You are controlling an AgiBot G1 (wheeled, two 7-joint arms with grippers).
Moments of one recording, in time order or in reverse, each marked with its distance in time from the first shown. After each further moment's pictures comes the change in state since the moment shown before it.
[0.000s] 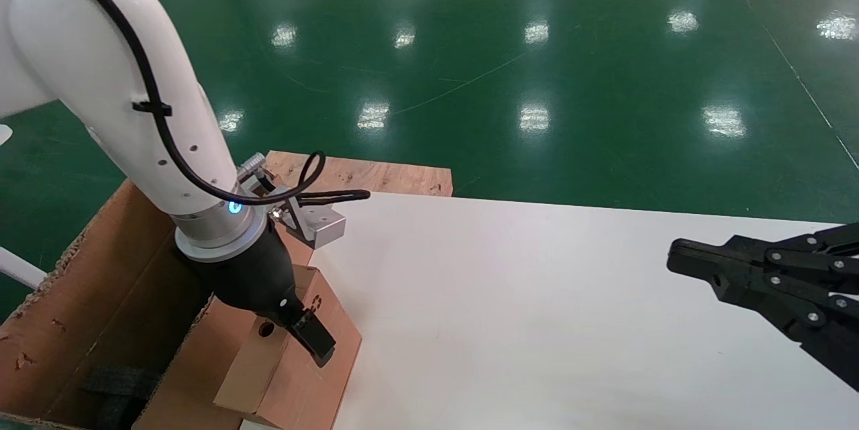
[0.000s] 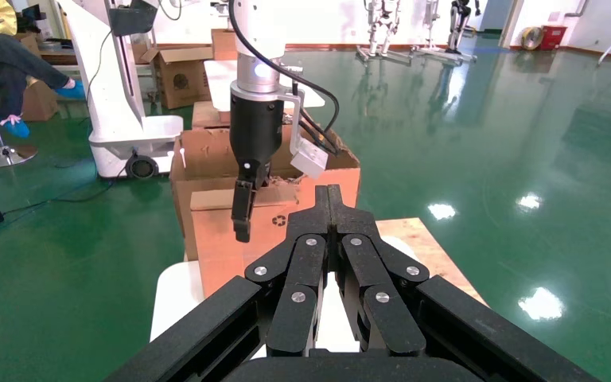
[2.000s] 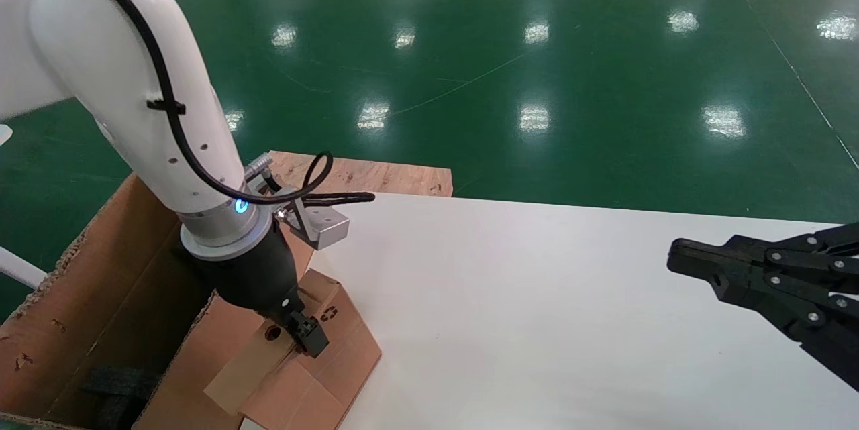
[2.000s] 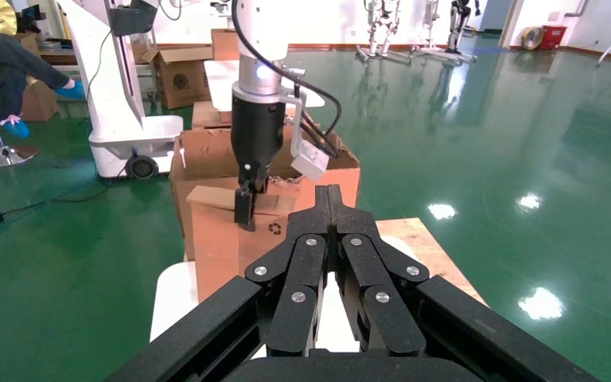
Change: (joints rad) left arm -0.027 0.027 -0.022 0.044 -0.008 0.005 0.031; right arm 0.000 0.000 0.000 0.000 0.000 0.000 0.000
